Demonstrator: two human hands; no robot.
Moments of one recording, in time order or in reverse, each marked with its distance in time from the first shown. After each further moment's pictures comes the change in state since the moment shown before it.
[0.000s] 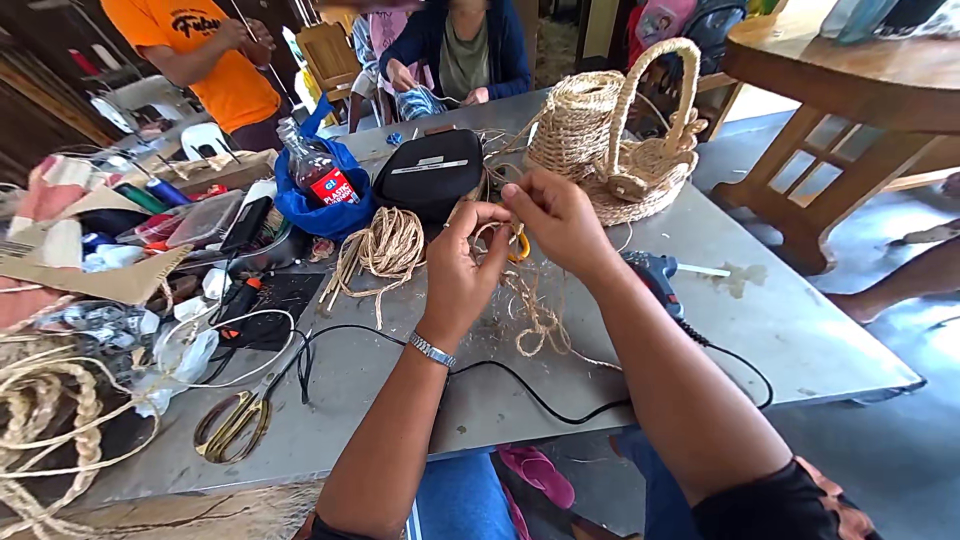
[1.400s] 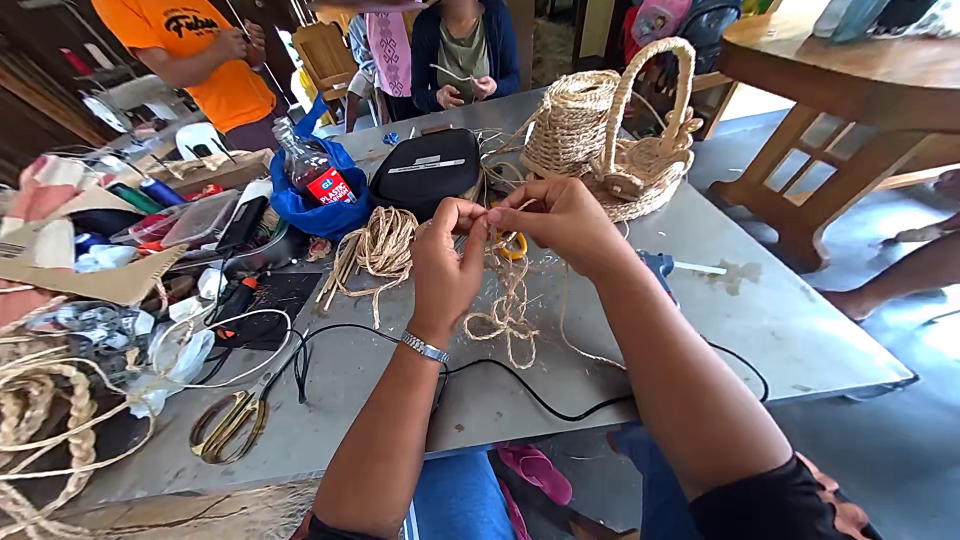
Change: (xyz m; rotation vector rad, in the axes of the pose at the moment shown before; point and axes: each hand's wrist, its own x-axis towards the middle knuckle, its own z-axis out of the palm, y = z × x) left_hand -0.004 -0.004 -0.009 0.135 0.037 -0.044; right_hand -0.003 -0.016 -0.011 0.268 -0.115 0.228
